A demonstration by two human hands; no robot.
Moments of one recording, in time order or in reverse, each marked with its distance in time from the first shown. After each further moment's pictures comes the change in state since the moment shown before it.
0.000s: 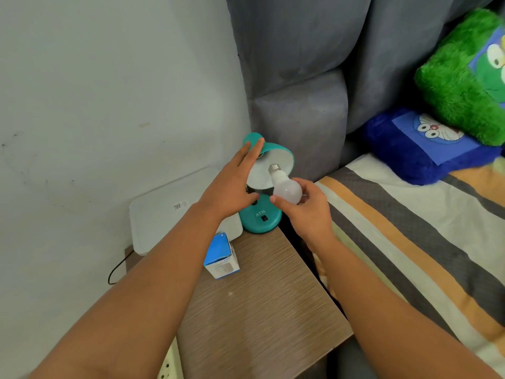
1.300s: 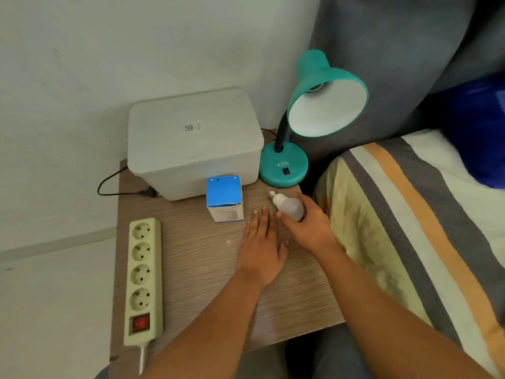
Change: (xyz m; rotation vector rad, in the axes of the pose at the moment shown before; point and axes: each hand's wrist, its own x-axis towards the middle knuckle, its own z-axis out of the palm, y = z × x) left_hand -0.159 0.014 0.229 0.008 -0.165 -0.506; right_hand -0.036 0.112 0.019 -0.571 -0.448 0.133
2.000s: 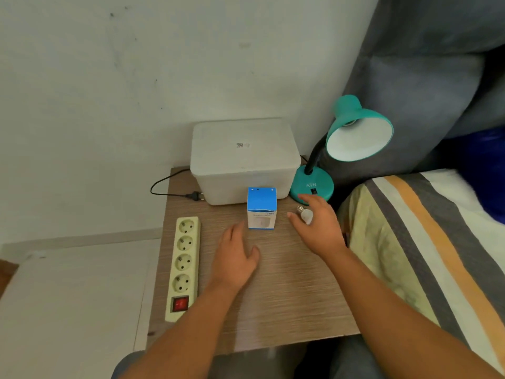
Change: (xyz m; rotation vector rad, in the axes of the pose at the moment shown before) left_hand -0.074 -0.071 -0.072 -0.383 0.303 -0.307; right_hand -0.027 -0.059 0.007 -0.156 0.061 -0.367
